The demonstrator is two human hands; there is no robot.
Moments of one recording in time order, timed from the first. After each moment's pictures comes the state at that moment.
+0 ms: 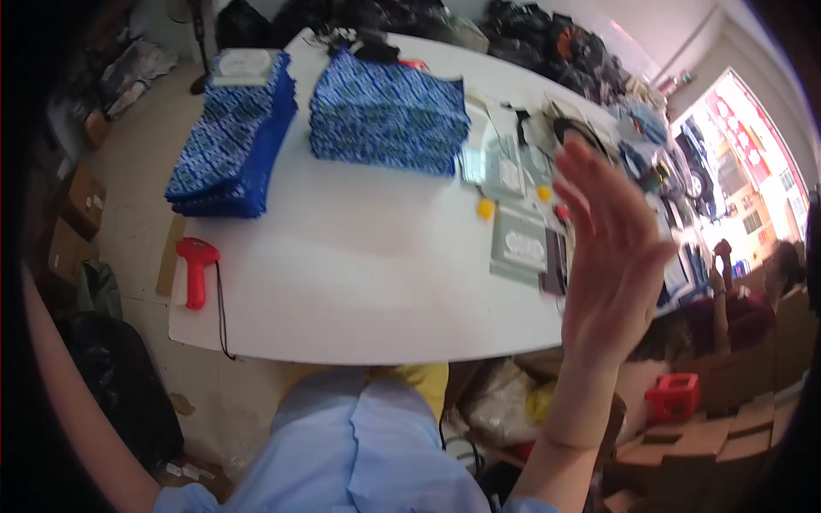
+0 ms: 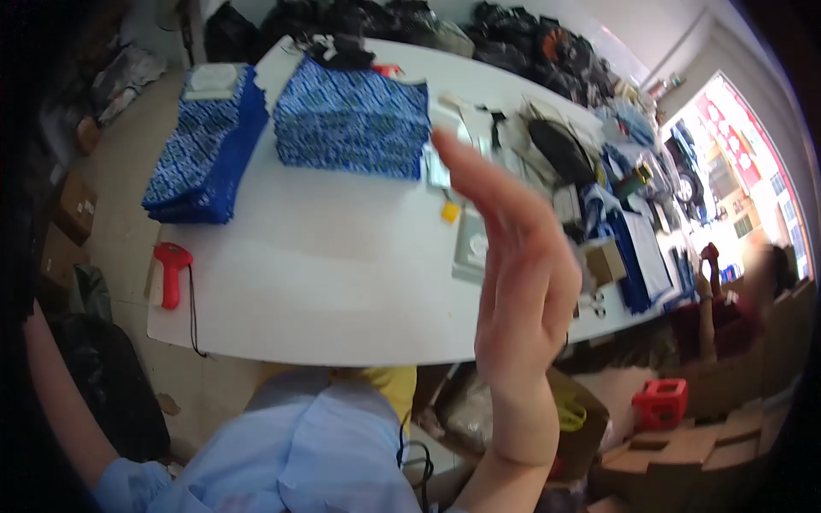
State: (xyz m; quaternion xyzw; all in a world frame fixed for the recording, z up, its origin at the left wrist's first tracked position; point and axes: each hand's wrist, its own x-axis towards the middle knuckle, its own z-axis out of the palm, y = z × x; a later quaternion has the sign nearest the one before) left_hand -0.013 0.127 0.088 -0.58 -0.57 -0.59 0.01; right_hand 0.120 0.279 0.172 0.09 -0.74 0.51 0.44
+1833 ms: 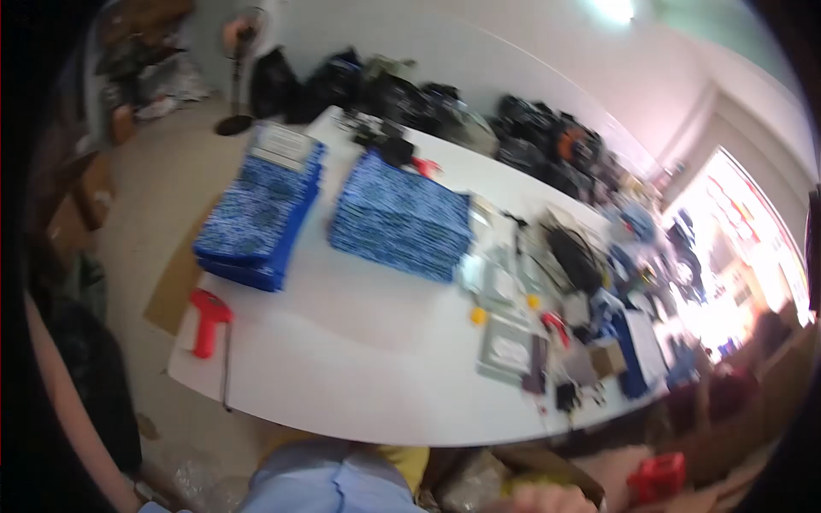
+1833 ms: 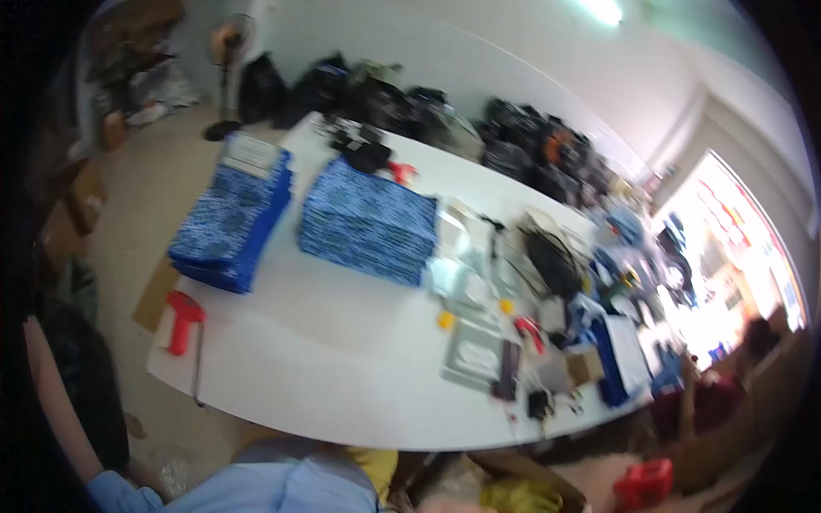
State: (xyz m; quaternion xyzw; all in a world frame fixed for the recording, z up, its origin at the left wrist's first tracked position) left_hand -0.034 0.107 0.095 -0.57 -0.60 -0.55 0.03; right_hand 0.202 0.224 0.130 0.40 -0.44 0.72 0.35
